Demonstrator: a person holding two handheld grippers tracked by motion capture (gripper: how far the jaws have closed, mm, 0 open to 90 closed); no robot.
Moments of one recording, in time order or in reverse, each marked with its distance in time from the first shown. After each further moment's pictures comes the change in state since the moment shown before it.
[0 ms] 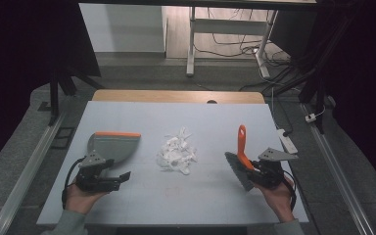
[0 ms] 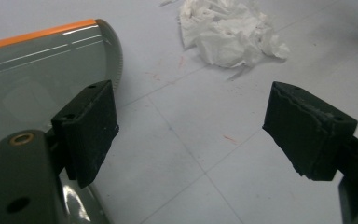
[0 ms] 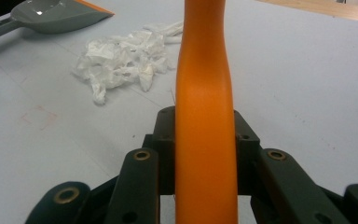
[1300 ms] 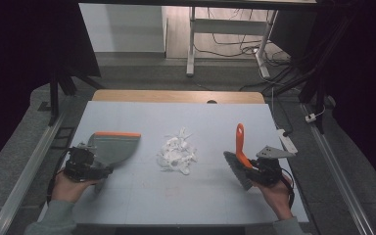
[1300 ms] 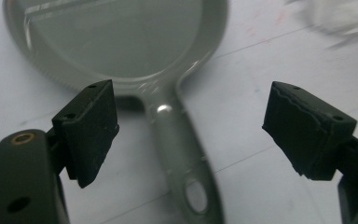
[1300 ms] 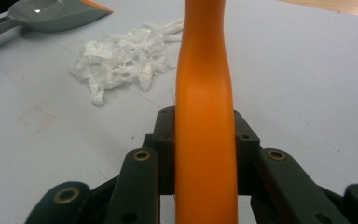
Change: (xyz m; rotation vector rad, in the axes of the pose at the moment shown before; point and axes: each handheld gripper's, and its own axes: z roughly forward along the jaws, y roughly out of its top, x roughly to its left) left arm 0.040 0.014 -0.006 0.283 0.241 -0.193; right arm -0.001 0.003 0.007 0.018 0.006 0.002
